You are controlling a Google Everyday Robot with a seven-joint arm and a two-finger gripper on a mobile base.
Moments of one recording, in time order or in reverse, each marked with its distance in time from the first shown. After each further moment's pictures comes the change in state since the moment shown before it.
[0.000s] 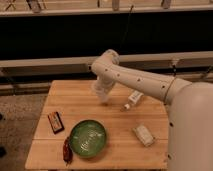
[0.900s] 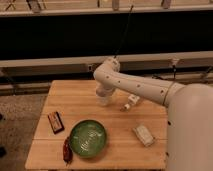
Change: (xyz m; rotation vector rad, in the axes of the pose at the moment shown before) arm -0.006 0.011 0.047 0.000 -0.001 0.064
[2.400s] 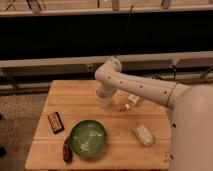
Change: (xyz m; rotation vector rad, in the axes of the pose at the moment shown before) arm -0.005 0.011 -0.007 -0.001 -0.016 0.038
